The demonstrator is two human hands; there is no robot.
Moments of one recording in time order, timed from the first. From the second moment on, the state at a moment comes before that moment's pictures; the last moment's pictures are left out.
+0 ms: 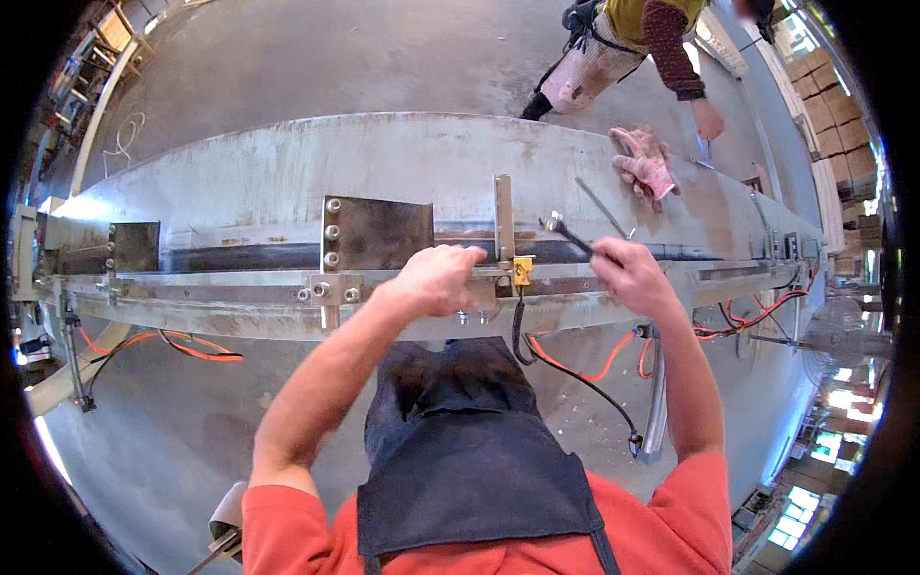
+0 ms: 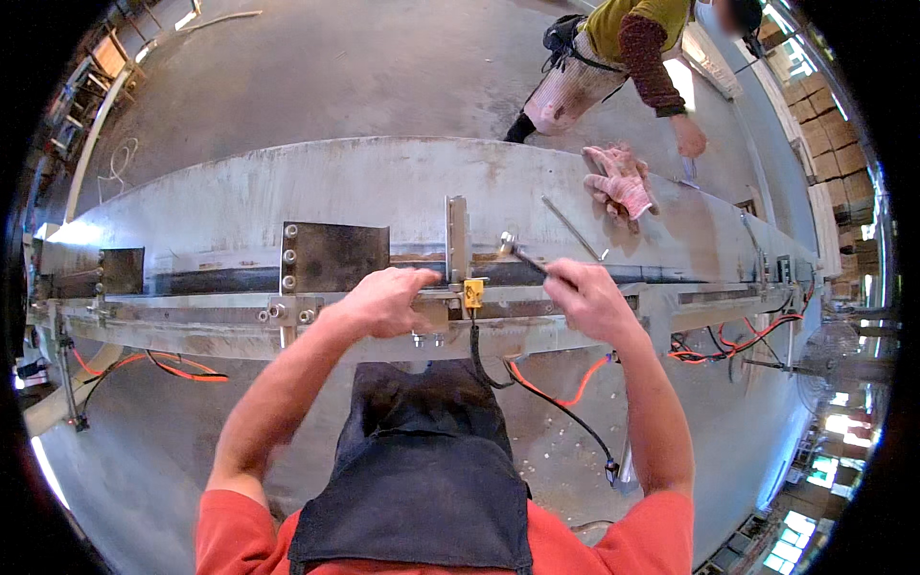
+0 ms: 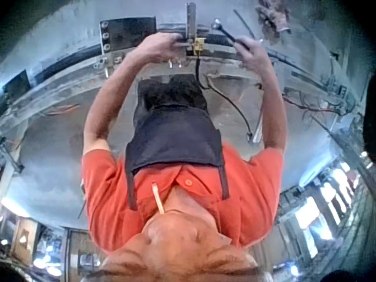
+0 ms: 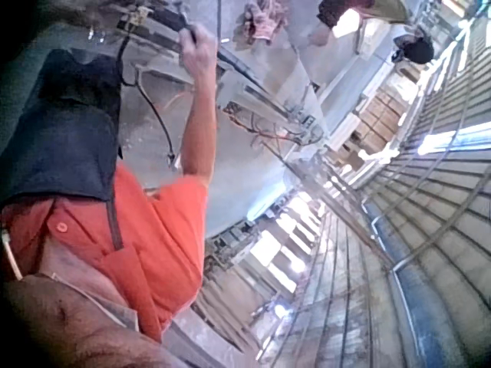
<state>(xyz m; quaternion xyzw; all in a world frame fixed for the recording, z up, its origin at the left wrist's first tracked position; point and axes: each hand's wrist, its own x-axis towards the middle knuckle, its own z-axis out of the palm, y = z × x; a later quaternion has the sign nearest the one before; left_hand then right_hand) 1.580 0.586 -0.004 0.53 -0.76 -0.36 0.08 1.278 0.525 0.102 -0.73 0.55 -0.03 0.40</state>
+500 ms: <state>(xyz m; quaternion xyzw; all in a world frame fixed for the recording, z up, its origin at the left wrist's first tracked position) 1.544 0.707 -0.073 0.37 -0.10 -0.79 0.47 1.364 0.598 0.132 -0.87 0.38 0.09 0.29</state>
